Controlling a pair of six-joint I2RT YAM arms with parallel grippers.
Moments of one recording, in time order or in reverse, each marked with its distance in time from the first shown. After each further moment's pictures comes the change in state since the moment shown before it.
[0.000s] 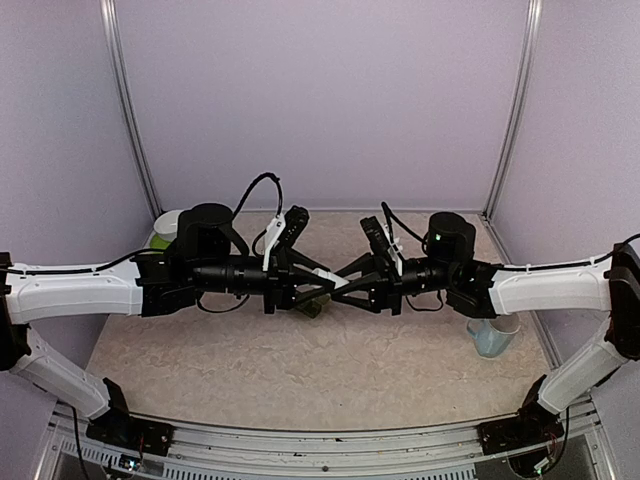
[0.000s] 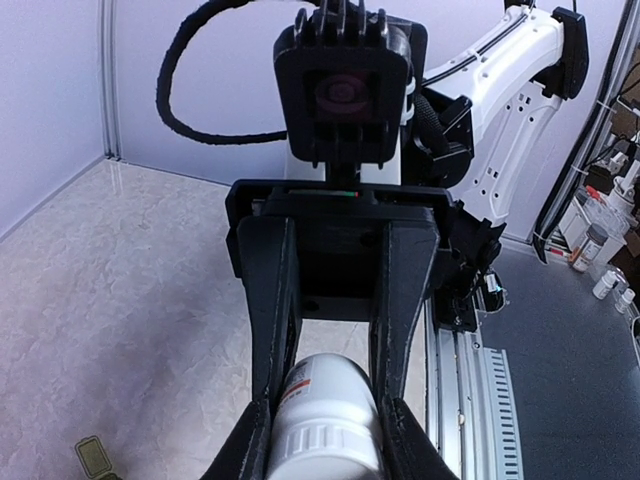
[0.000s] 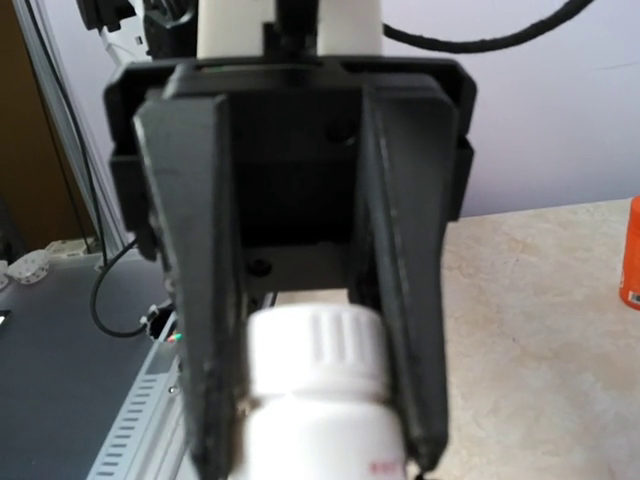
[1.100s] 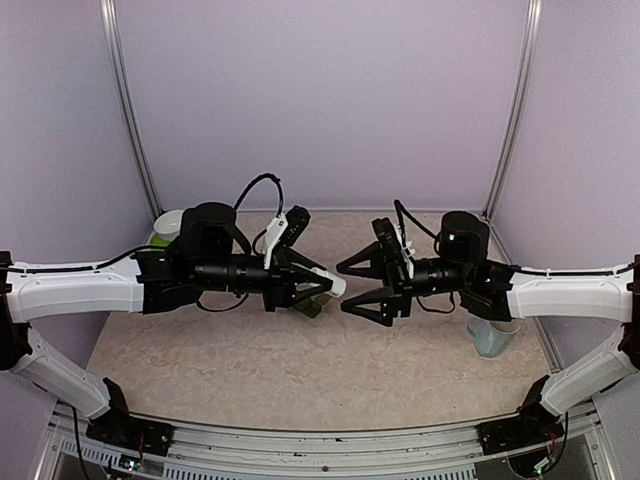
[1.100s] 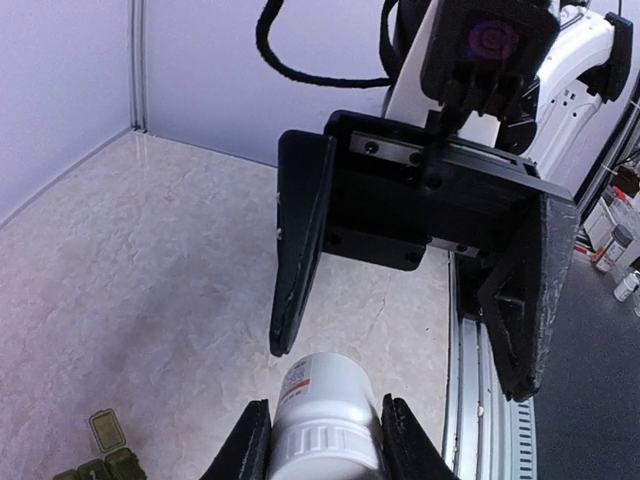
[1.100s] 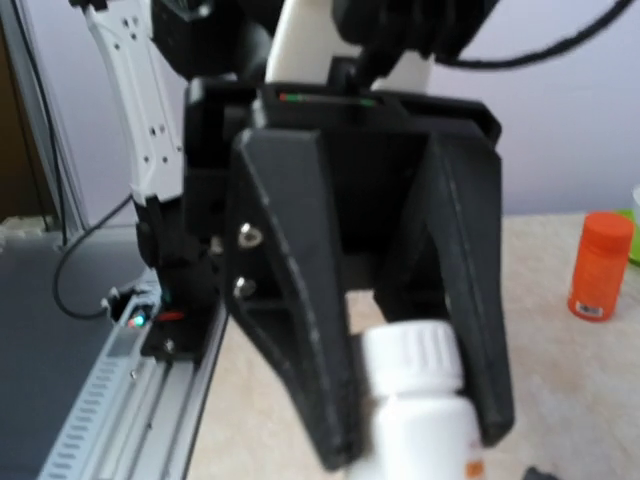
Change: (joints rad) left arm 0.012 0.007 0.017 -0.075 -0.065 -0.001; right arm 0.002 -0.120 -0.032 -0.129 0.080 -0.136
